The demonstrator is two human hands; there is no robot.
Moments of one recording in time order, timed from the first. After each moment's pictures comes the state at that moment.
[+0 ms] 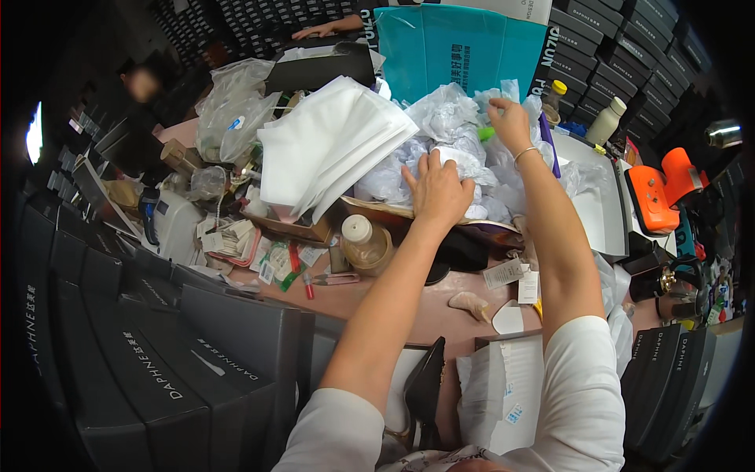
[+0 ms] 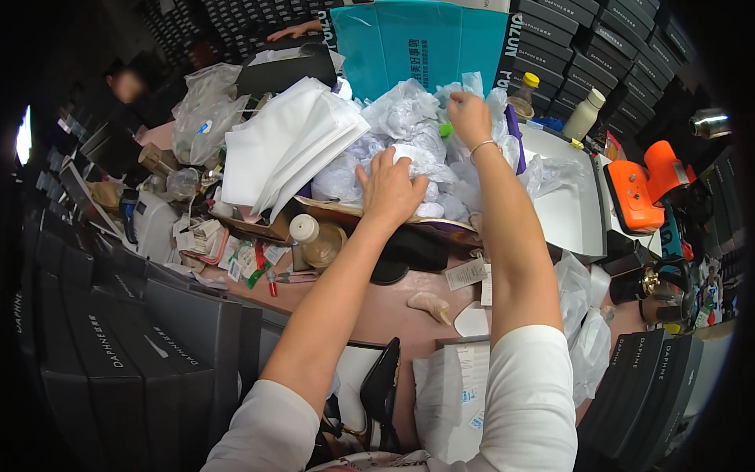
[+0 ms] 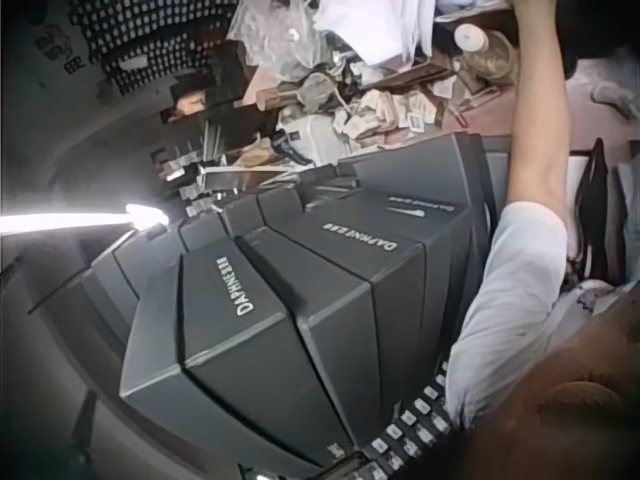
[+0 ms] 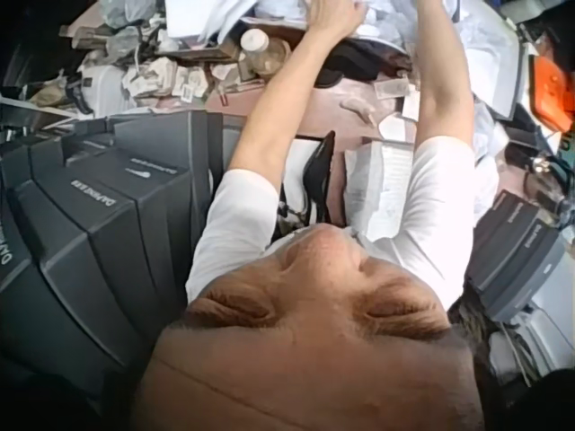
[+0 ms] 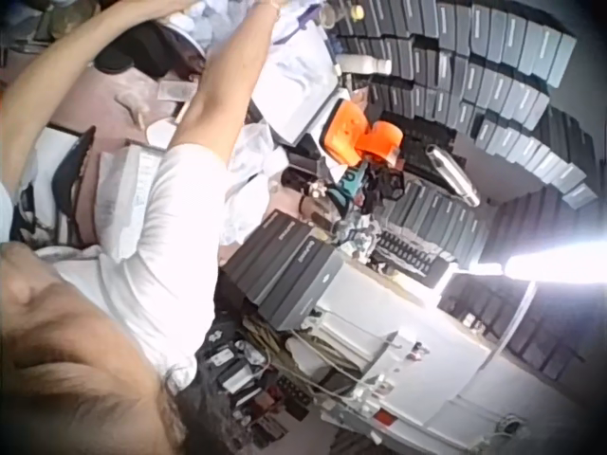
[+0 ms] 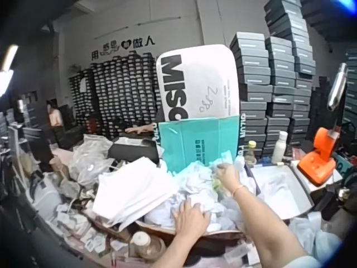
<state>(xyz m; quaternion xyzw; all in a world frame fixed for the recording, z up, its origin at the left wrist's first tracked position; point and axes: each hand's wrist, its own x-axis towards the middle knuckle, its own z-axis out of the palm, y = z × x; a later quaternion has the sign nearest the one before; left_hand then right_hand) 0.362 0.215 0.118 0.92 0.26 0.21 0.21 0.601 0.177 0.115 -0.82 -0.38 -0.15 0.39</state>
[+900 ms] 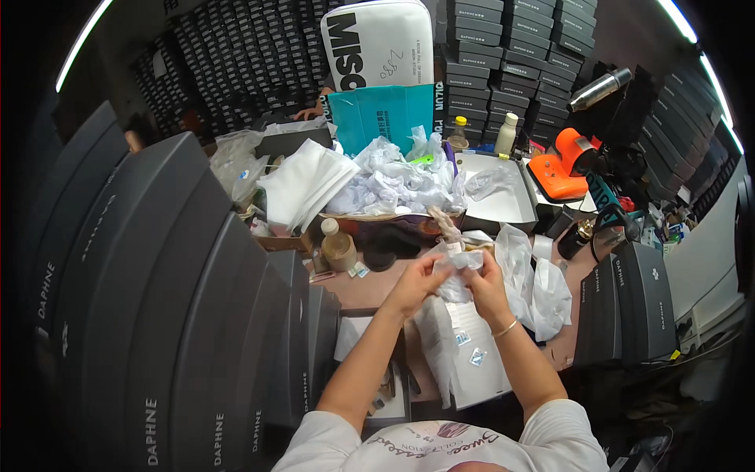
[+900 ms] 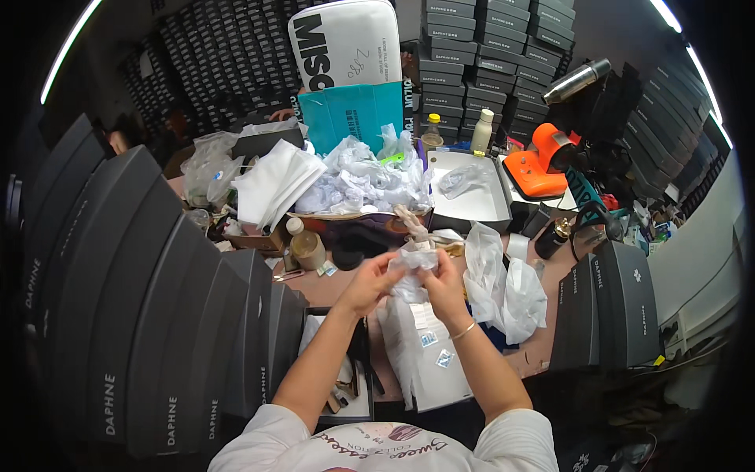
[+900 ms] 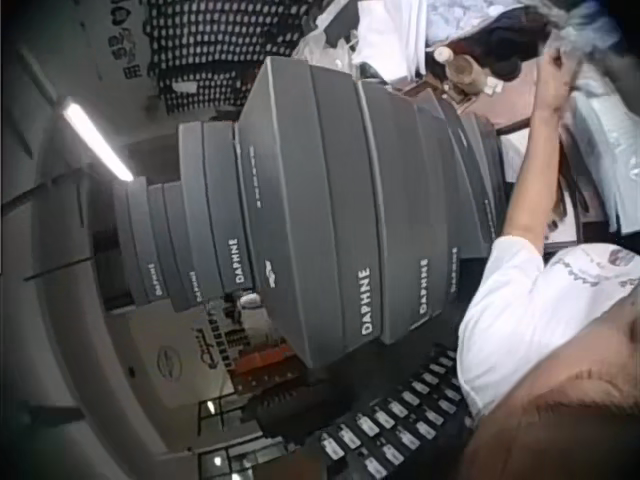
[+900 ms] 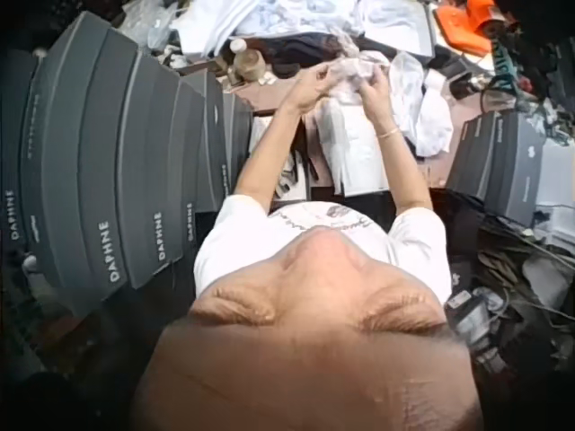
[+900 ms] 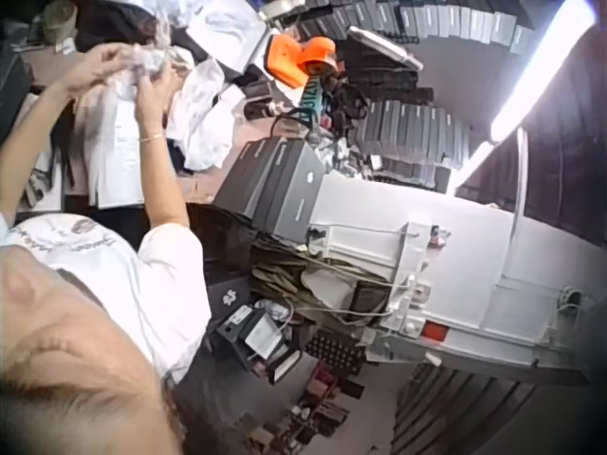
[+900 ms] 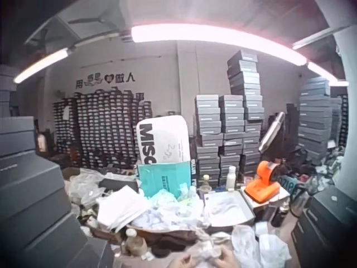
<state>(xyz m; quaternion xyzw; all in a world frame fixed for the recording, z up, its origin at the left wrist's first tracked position) 0.195 0.044 0.184 0.52 0.01 0.01 0.86 0.263 -0.113 0.198 -0.58 -0.22 0.18 0.76</state>
